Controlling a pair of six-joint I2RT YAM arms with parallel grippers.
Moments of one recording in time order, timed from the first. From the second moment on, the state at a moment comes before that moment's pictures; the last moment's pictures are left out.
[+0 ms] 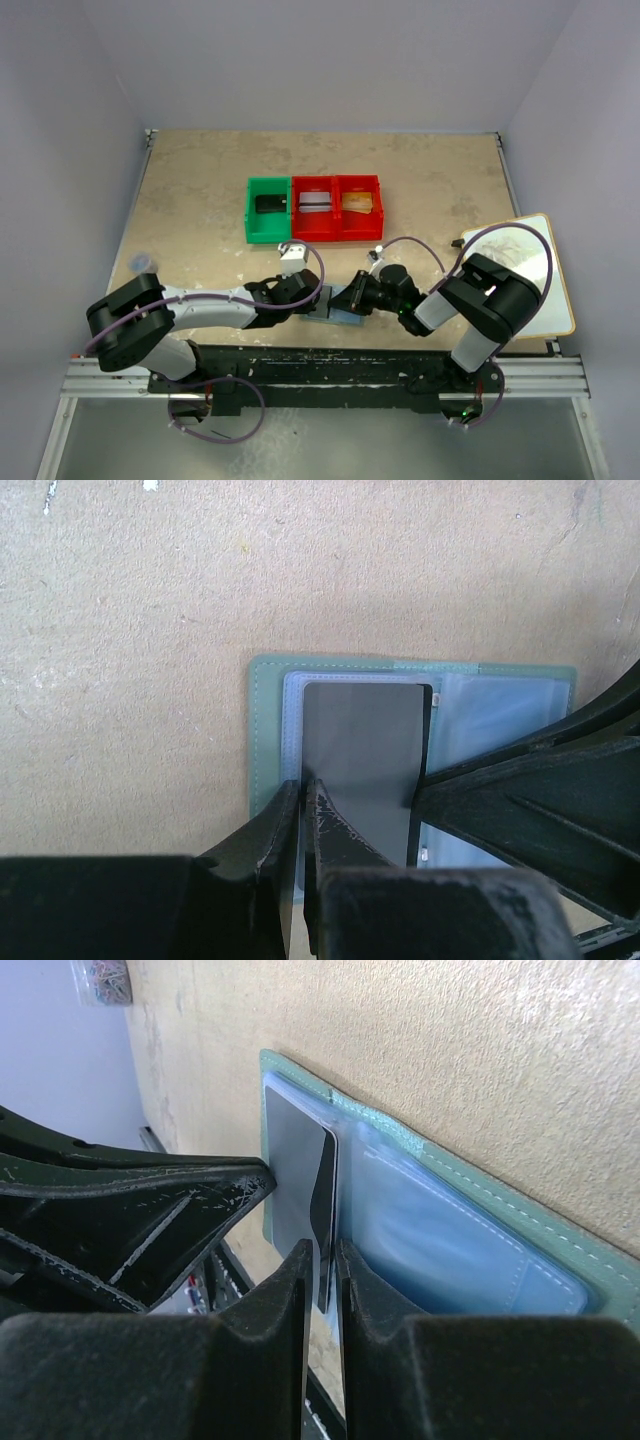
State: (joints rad) left arm -1.07 1.45 0.62 -0.08 -0.42 -0.95; right arm 0.74 1.66 0.24 0.94 -0.31 1.13
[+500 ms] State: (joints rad) left arm -1.07 1.45 0.61 -0.07 -0.40 -0.94; right arm 0.74 1.66 0.24 0.93 -0.31 1.13
